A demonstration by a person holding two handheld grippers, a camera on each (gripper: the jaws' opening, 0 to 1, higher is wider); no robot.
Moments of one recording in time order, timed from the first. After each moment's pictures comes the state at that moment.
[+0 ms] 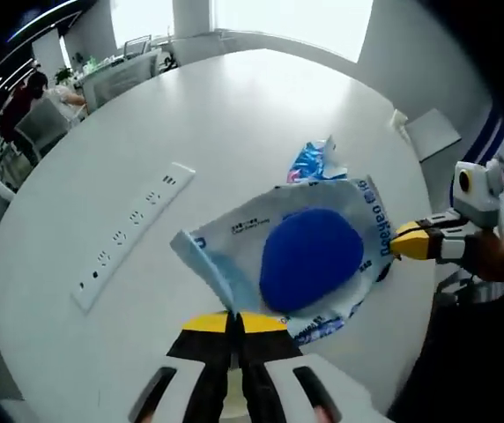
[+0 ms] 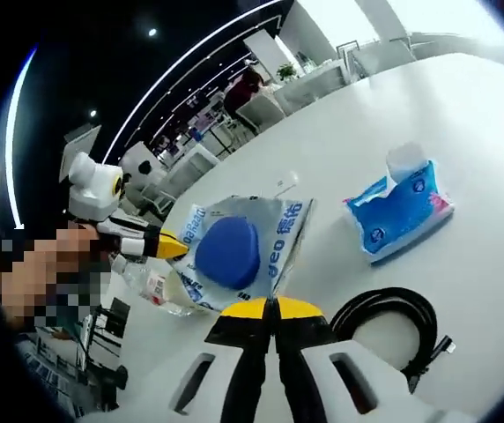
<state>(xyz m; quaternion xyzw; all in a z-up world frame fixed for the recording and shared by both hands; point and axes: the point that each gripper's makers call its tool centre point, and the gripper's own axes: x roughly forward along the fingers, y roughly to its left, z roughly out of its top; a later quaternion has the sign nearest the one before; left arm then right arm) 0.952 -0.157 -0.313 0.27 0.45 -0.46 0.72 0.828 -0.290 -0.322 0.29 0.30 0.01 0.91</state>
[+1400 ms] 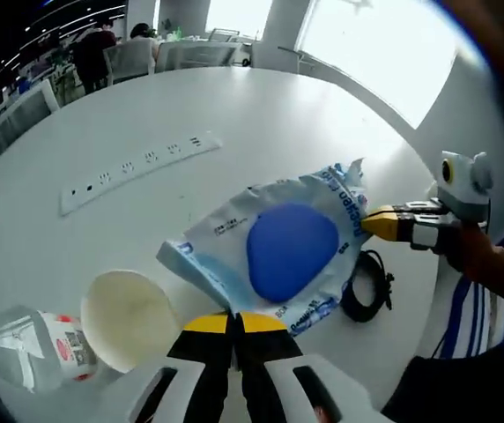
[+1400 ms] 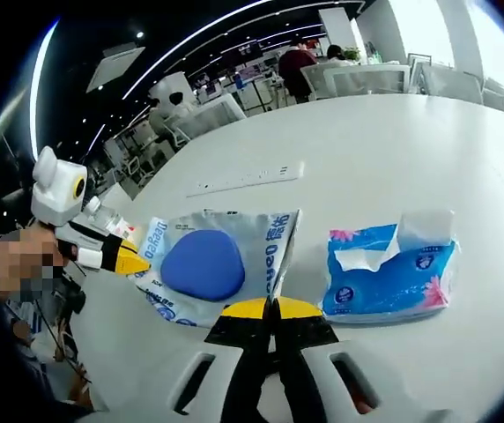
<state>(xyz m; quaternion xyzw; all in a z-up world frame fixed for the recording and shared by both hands) 0.898 -0.154 -0.349 0.12 0.50 -0.35 0.78 0.863 -0.334 -0.349 0.13 0.38 0.11 0.91</state>
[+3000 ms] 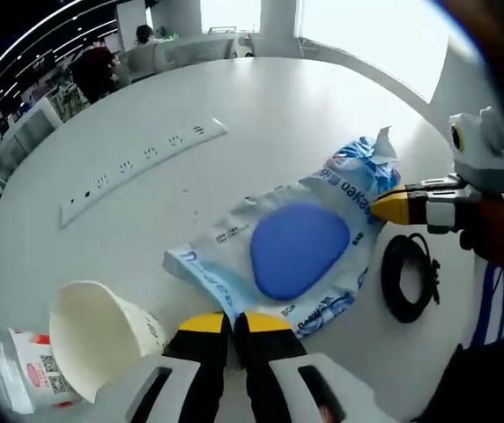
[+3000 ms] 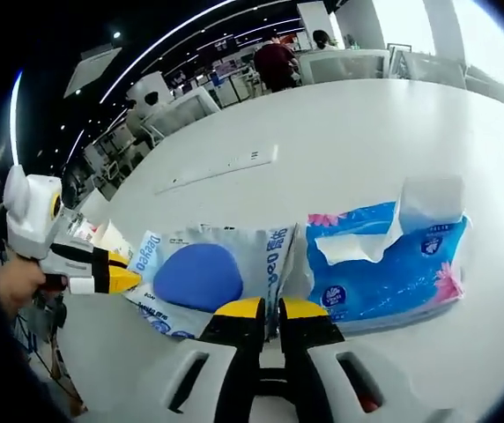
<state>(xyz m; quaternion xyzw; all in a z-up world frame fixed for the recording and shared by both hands) 0.910 -0.158 -0.390 0.20 0.47 -0.31 0.80 0.876 -0.341 -0.387 0.14 0.39 0.06 0.91</state>
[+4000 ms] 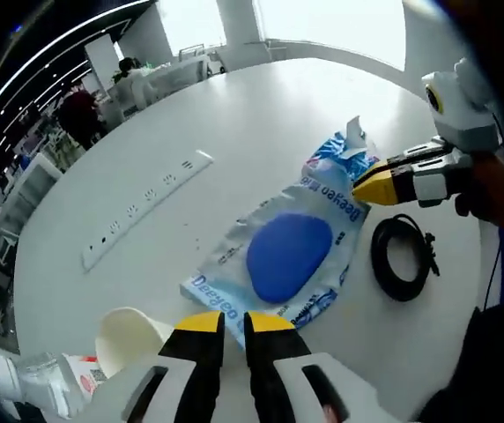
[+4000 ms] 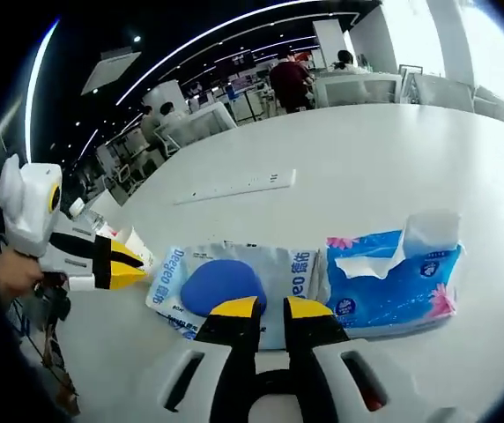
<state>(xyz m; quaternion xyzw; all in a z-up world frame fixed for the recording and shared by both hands) 0.909 -0.164 -0.347 0.27 0.40 -0.34 0.81 0.877 -0.329 -0.357 0.11 0.34 0.09 0.93</state>
